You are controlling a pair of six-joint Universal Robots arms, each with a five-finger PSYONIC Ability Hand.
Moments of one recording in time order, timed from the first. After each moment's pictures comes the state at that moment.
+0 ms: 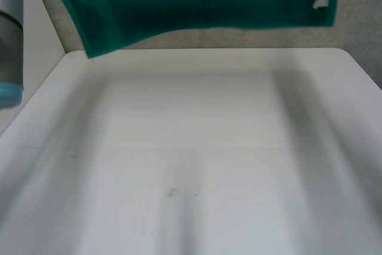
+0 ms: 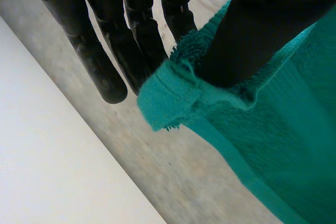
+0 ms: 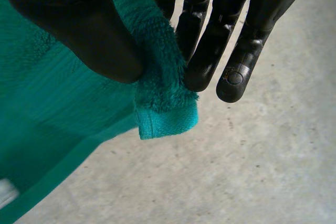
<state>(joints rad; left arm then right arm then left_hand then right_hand) 4.42 -1.75 -1.26 3.55 -1.68 3.64 1.83 -1.34 1.07 -0.33 1.58 2.49 1.14 1.20 1.19 1.21 0.97 0.98 1.18 1.18 1.19 1.00</state>
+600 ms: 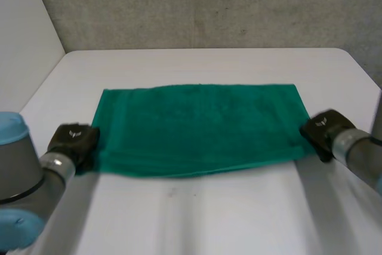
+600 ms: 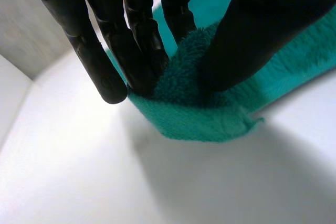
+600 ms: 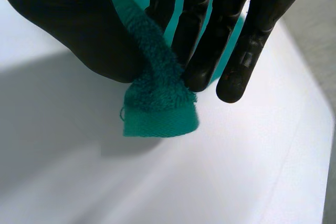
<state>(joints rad) 4.49 -1.89 -1.90 3.38 -1.59 3.54 1.75 -1.17 1.59 0.15 1.50 2.31 1.14 1.20 1.19 1.21 0.97 0.98 1.18 1.19 1.19 1.00</state>
